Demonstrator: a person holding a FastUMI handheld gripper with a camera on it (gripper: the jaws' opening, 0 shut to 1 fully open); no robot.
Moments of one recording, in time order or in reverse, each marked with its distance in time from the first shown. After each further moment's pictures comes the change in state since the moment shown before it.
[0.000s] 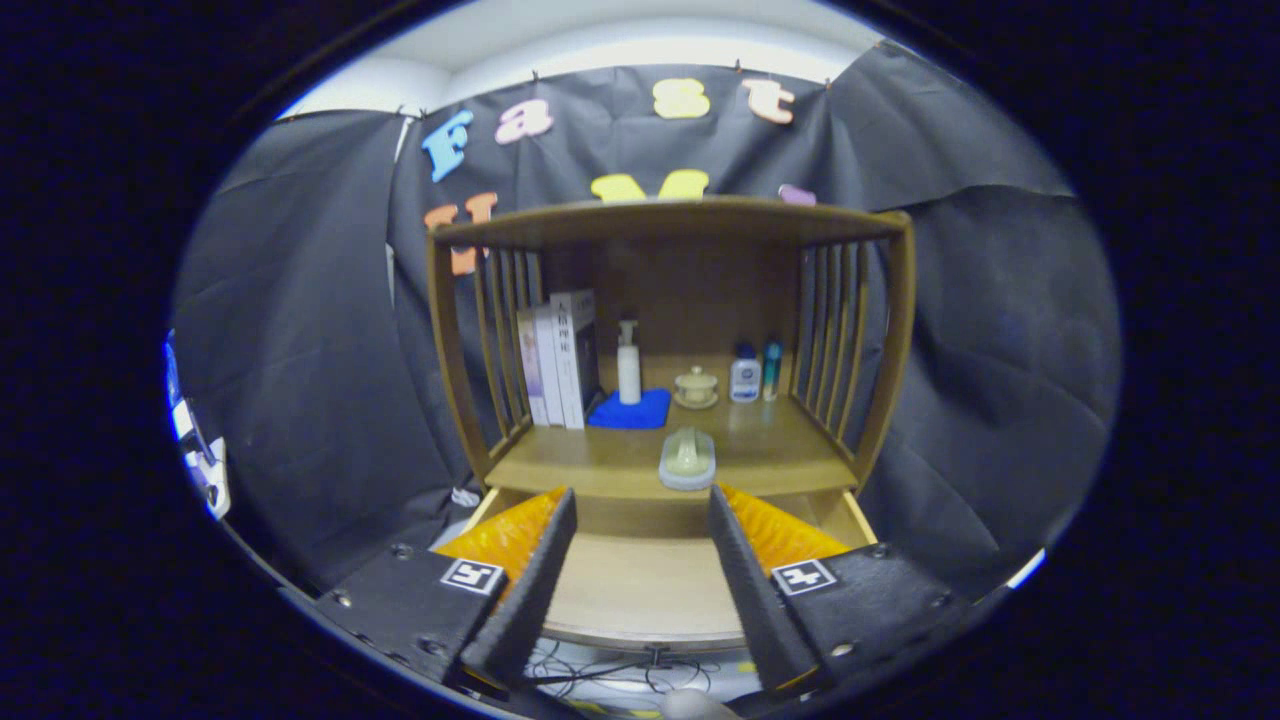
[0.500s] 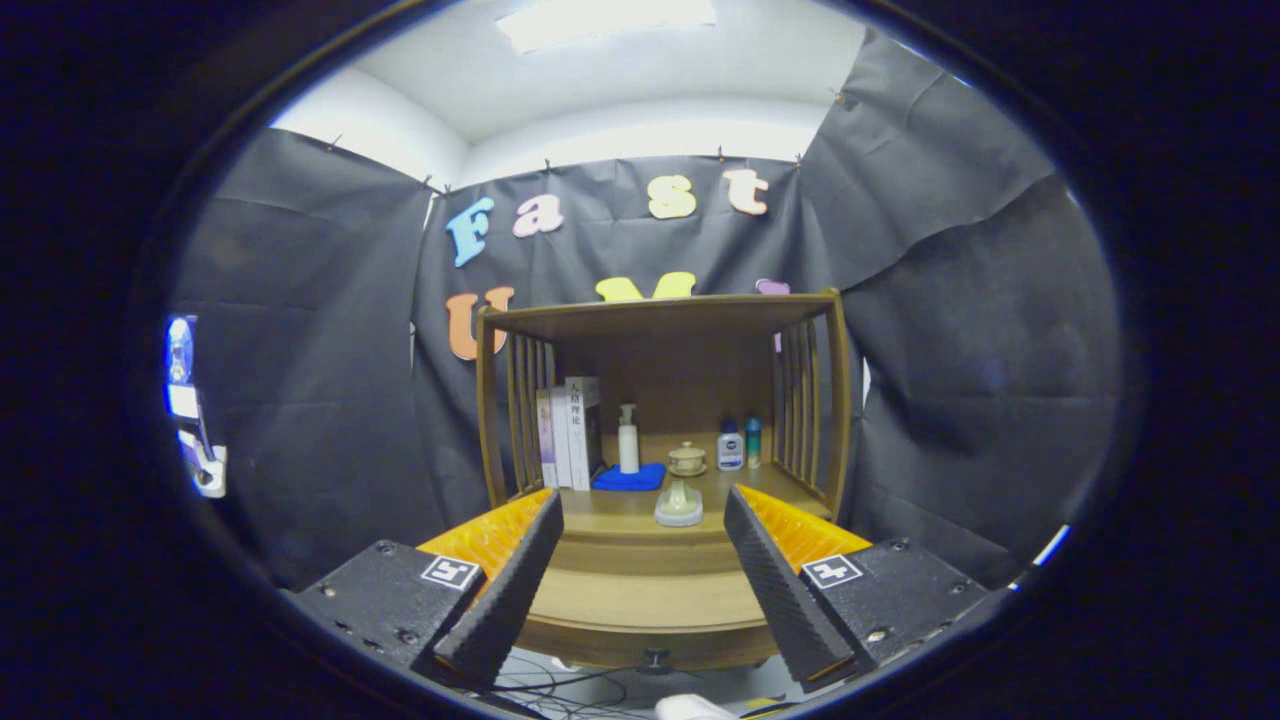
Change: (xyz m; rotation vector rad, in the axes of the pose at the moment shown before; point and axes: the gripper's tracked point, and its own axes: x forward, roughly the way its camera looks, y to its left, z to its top) arm -0.070 -0.006 -0.034 0.005 -0.269 0.002
